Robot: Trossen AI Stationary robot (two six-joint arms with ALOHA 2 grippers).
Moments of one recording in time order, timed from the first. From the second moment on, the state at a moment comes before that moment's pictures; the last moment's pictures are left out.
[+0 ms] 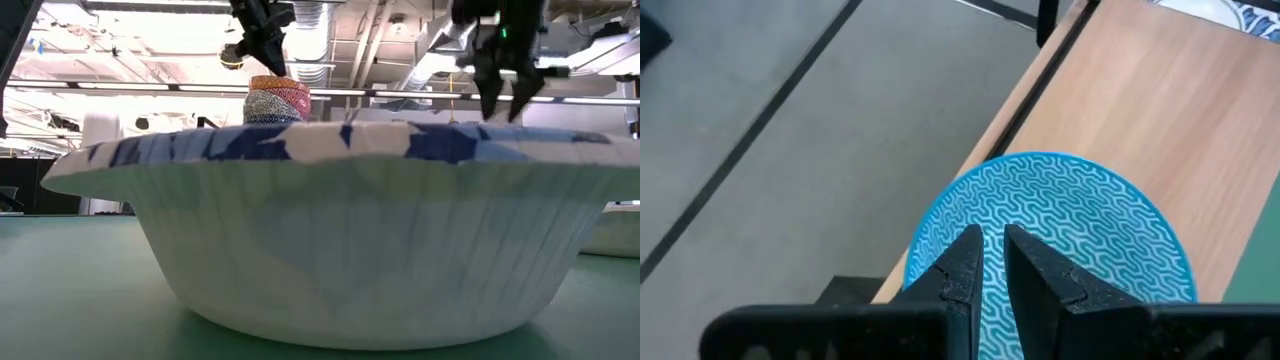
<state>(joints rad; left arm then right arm) 0.64 1.75 2.06 -1.08 -0.11 0.13 -0.52 1.20 1.18 -1.23 0.31 0.80</state>
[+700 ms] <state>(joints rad) 0.71 1.75 2.06 -0.97 -0.03 0.37 -0.63 1.20 0.66 -0.78 0.12 0.27</state>
